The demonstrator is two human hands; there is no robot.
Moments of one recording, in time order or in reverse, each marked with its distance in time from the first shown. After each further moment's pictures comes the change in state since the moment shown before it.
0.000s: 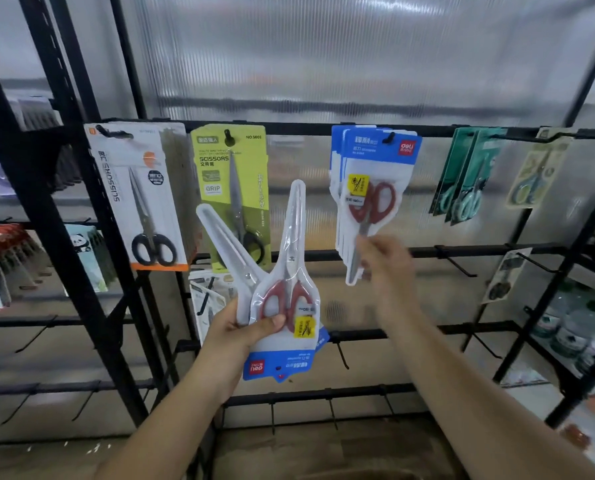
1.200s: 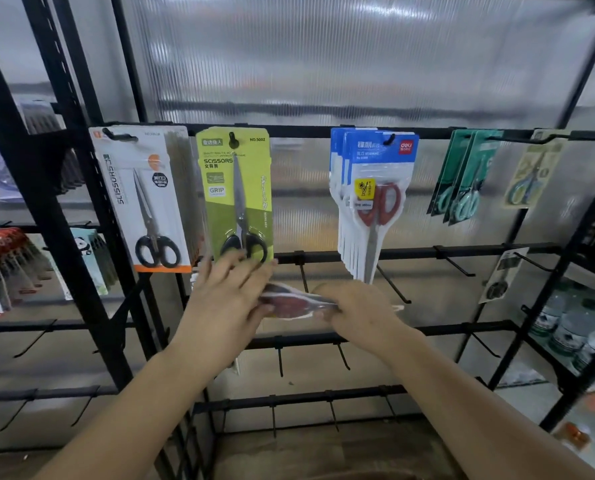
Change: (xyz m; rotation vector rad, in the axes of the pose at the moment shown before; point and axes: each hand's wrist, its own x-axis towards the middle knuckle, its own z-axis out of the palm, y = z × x) left_hand 0.010 0.041 -0.017 1.687 0.112 0.865; right_hand -0.025 0.000 0.008 -1.184 -0.607 -0.383
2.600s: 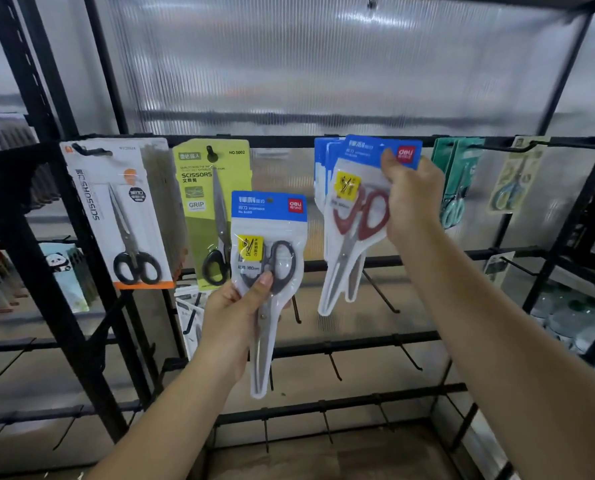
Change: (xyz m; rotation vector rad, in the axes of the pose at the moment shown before) left_hand 0.031 0.046 0.006 -1.663 0.114 -0.938; right_hand 0.057 0.030 -0.109 1.262 0.910 0.316
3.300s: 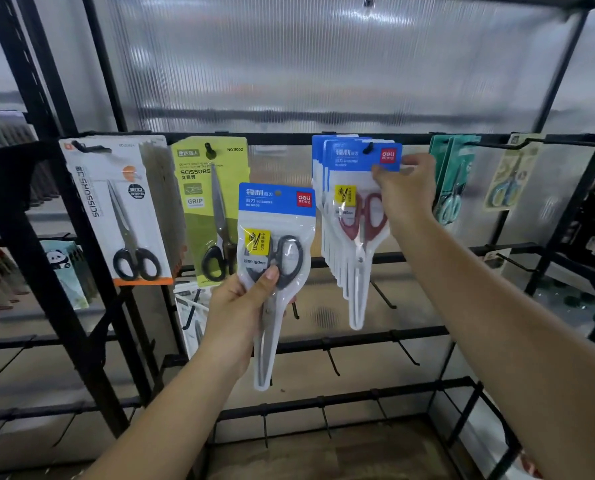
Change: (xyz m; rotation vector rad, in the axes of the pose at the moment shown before) left_hand -0.007 0.002 0.006 0.029 -0.019 -0.001; right_hand 0.018 0.015 -0.007 -0.289 0.070 -0.020
